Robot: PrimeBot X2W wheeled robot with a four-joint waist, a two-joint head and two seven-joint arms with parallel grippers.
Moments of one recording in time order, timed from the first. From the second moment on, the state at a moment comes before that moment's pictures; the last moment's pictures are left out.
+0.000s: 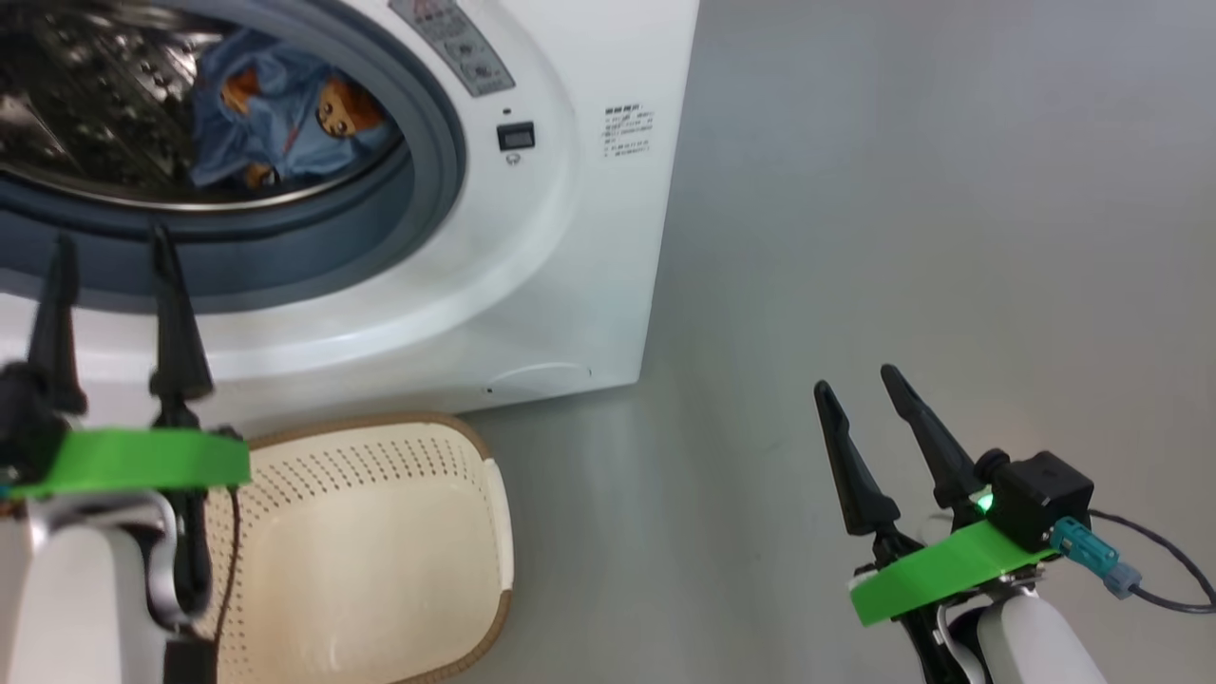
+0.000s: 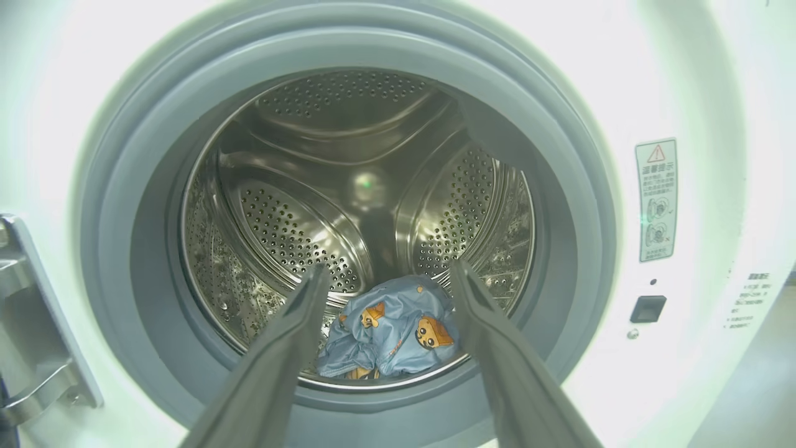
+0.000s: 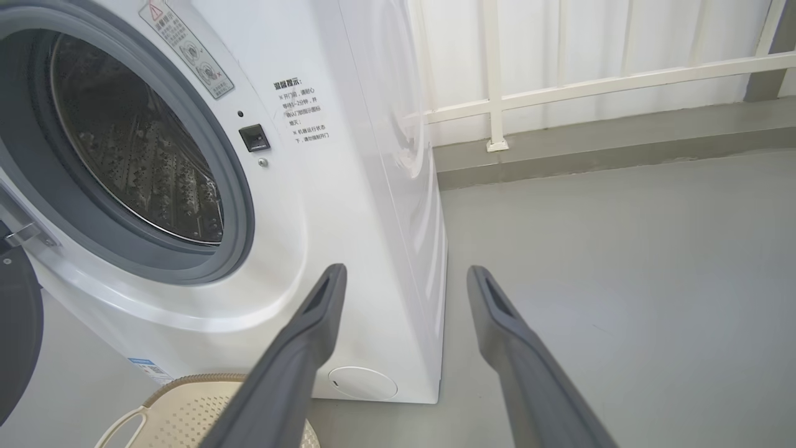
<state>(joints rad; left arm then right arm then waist) -0.42 0.07 0.13 0.18 -0.17 -0.13 -0.26 -0.21 -0.05 0.13 0.18 0.28 0.13 -0.26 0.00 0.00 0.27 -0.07</state>
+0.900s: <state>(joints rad) 0.01 0.04 0.10 0.02 -0.18 -0.05 -0.26 -0.08 -0.05 0.09 0.17 0.27 0.13 -0.26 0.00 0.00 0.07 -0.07</state>
